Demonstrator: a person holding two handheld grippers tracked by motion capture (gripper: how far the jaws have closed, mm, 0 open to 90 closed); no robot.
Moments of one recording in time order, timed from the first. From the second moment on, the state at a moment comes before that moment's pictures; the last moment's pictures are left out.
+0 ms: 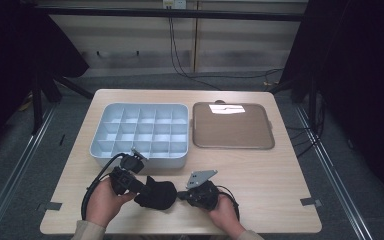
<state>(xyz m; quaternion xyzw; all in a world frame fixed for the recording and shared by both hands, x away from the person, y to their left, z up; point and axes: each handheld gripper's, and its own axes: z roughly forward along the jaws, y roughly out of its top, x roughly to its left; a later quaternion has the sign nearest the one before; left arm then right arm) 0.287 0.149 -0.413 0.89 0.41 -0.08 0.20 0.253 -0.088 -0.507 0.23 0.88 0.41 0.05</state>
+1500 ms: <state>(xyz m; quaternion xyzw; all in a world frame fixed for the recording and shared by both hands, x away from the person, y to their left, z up) 0.291 0.110 -0.417 0.90 0.37 -0.09 0.19 0.249 -0.081 -0.507 0.23 0.88 0.41 0.05</state>
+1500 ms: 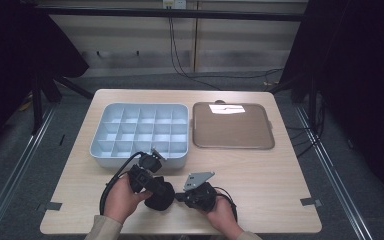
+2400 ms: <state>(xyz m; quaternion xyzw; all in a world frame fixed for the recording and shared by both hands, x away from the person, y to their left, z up) 0.293 0.105 -0.435 0.90 0.38 -0.09 0.19 0.248 -0.079 -0.507 0.23 0.88 0.41 0.05</state>
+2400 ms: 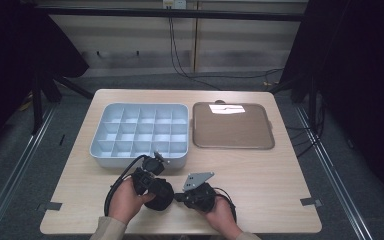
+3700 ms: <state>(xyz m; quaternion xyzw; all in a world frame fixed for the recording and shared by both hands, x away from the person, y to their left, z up) 0.293 0.101 -0.449 0.90 0.38 -0.10 0.19 0.251 -0.089 -0.504 0.24 0.88 0.42 0.06</state>
